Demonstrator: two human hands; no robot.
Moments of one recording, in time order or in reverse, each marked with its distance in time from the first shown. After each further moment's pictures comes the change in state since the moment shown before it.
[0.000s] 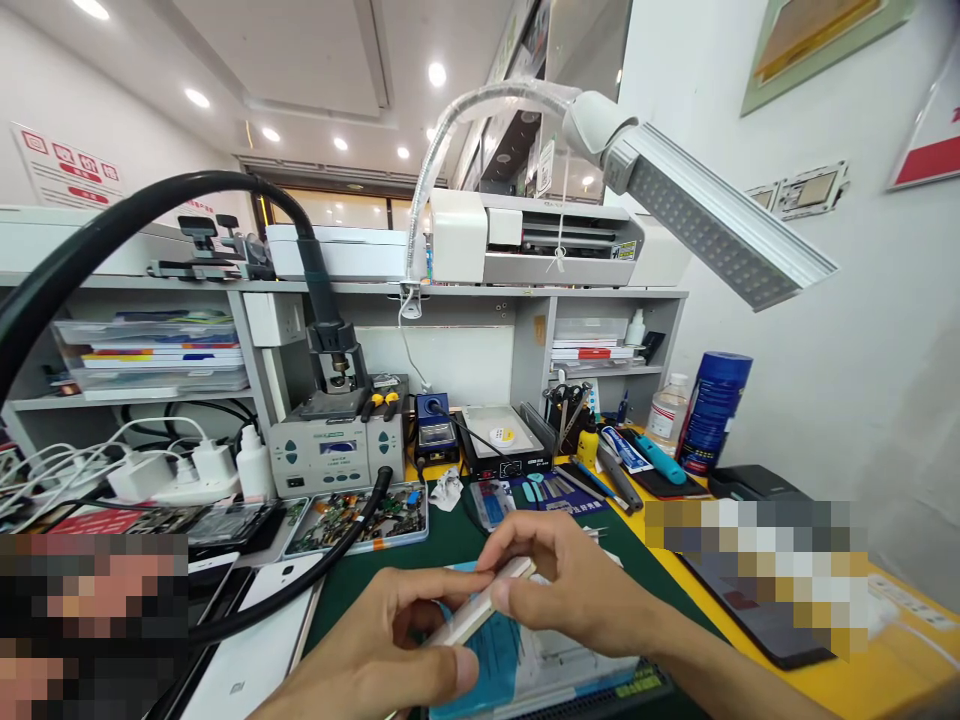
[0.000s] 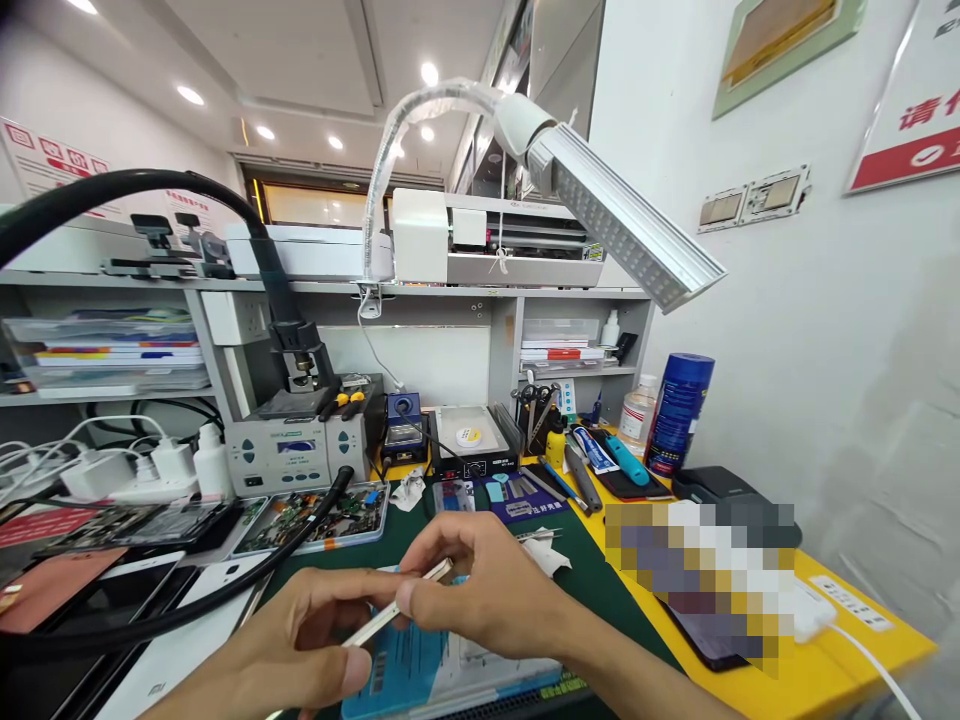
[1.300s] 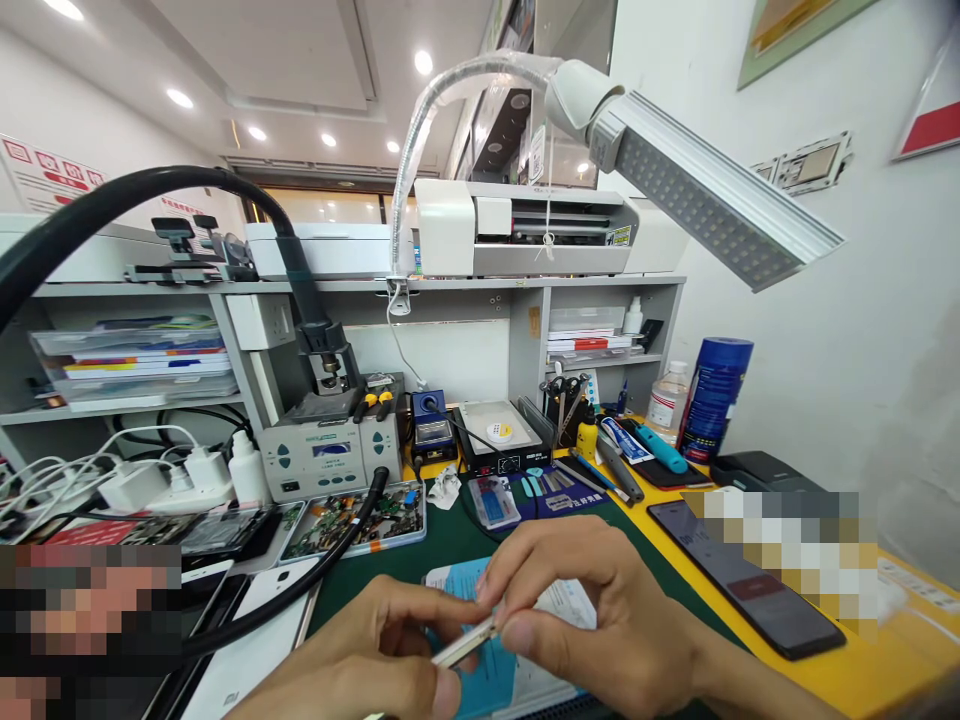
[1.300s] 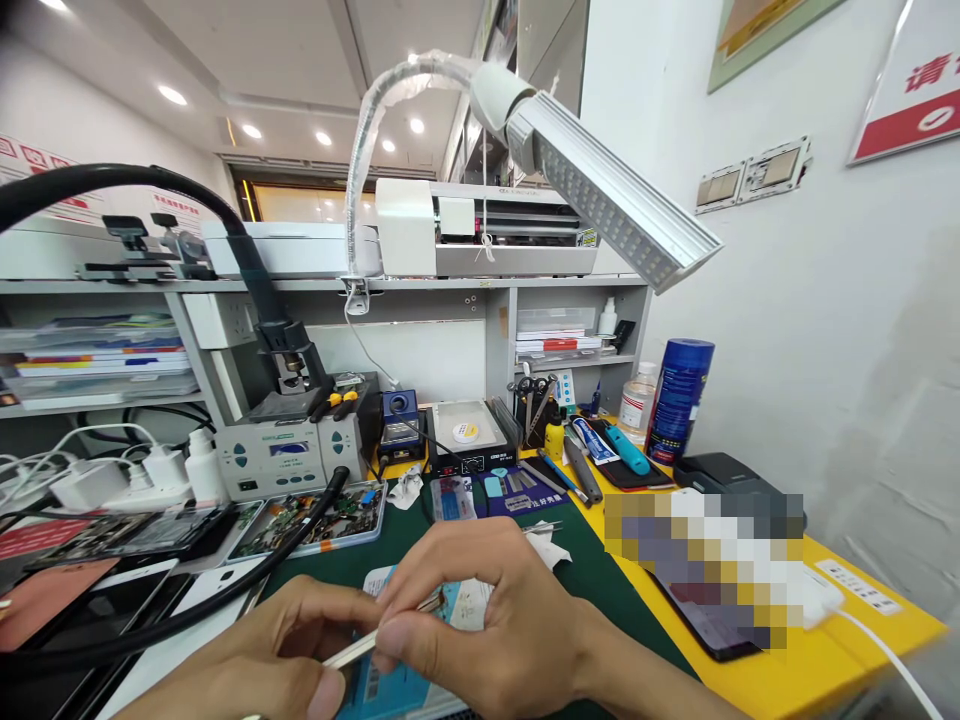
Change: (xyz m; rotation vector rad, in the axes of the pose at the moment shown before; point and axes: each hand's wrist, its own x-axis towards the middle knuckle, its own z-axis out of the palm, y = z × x) left_hand -0.012 -0.020 -0.019 -0.050 -0.016 -0.200; right_hand -0.015 -0.036 0.006 -0.261 0.034 -0.613
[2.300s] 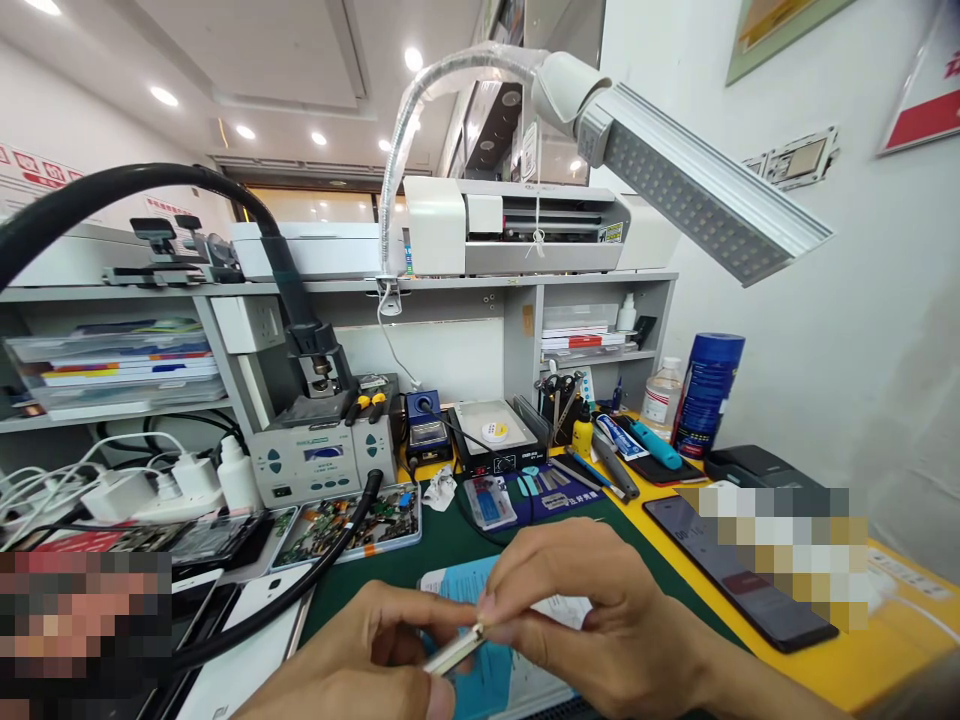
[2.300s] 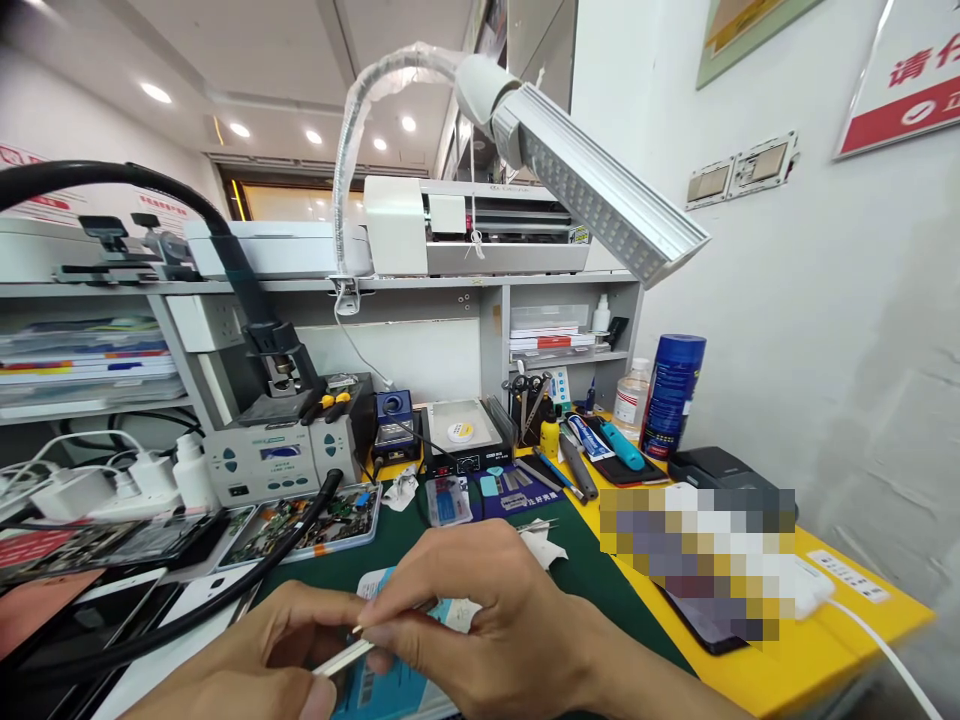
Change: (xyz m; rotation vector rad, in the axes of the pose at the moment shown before) left_hand -0.009 0.018 0.010 0.035 0.065 -0.052; right_hand -0.001 0.007 0.001 -0.113 0.037 -0.177
